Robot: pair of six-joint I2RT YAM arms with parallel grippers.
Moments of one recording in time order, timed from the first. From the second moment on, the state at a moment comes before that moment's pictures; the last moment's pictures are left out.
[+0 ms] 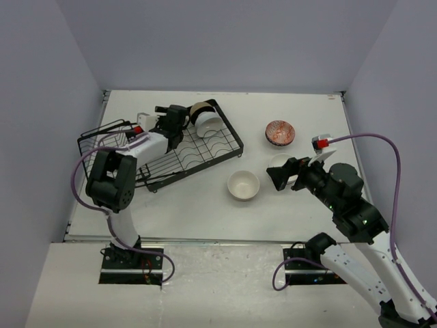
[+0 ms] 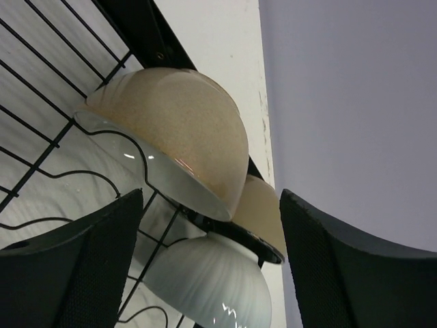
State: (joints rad) left arm -0.36 1.84 1.23 -0.07 -0.66 -1.64; right arm 0.53 0.58 0.86 -0.53 -0.01 0.36
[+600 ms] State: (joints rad) left arm -0.39 2.01 1.37 -0.03 -0.86 -1.78; right arm 0.53 0.58 0.86 -0.53 -0.02 0.36
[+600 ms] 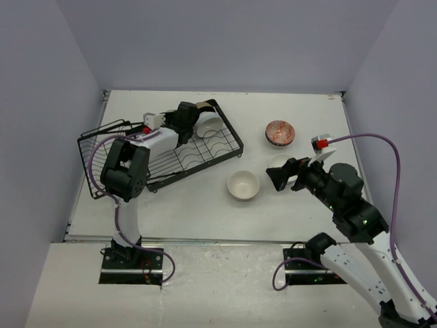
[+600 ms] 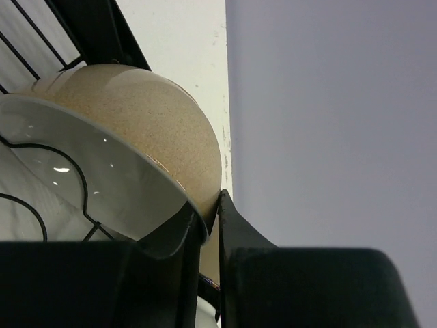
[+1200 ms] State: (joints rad) left arm -0.41 1.99 1.08 0.58 -0.90 -1.58; right arm 0.53 0.58 0.86 -0.53 -0.05 0.36
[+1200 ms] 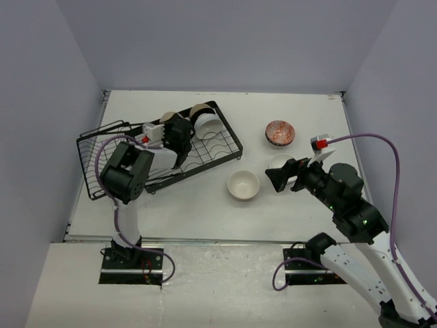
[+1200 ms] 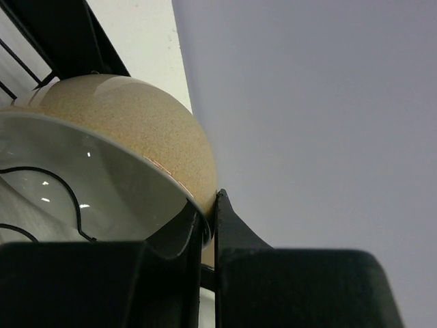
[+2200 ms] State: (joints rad) left arm -0.43 2.09 0.98 1.13 -0.73 -0.83; right arm 0.54 0.58 0.86 -0.53 -0.05 0.35
